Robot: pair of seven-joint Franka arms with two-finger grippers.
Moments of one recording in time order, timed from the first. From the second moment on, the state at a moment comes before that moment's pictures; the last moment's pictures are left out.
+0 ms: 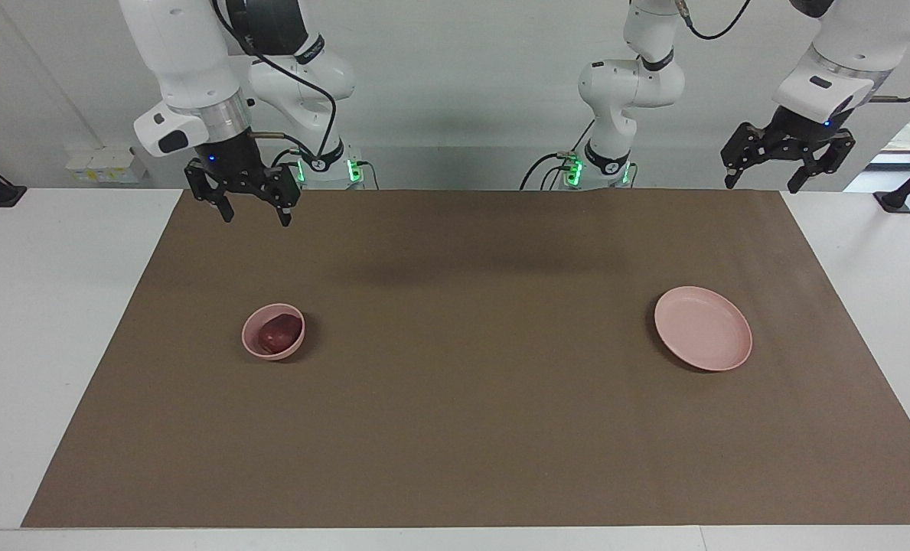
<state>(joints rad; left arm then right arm) -0.11 -0.01 0.05 -1.46 0.02 1.46 0.15 0.05 -0.06 0.03 -1.61 0.00 1.67 0.21</state>
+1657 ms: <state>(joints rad) -0.10 -0.01 0.05 -1.46 0.02 1.46 0.15 0.02 -0.11 -0.03 -1.53 -0.03 1.46 0.05</state>
